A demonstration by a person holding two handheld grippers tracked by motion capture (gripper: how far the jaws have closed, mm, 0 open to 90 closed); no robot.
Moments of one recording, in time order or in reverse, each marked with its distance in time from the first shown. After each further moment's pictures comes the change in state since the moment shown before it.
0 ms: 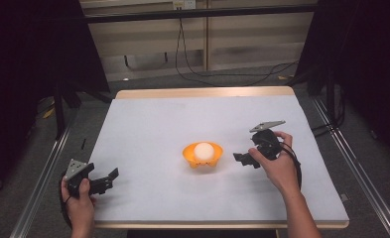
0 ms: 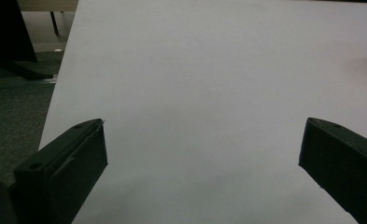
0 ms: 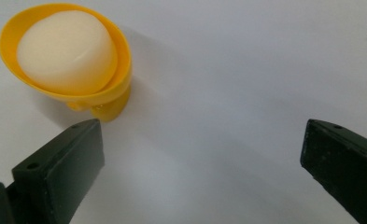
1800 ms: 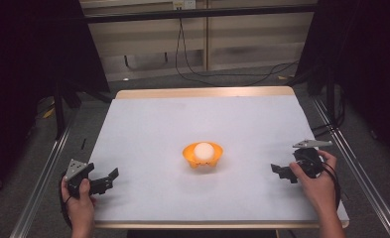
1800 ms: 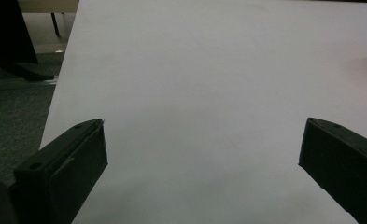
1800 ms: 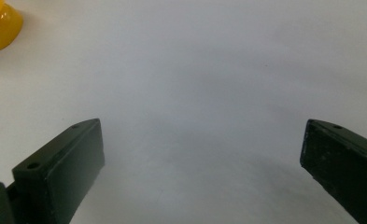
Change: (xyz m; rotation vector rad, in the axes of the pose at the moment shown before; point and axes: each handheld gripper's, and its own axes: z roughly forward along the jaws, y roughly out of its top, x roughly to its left) left arm -0.001 0.000 0.000 -0.004 0.002 0.002; right arm -0.059 -0.088 -0.048 -0.021 -0.156 0.138
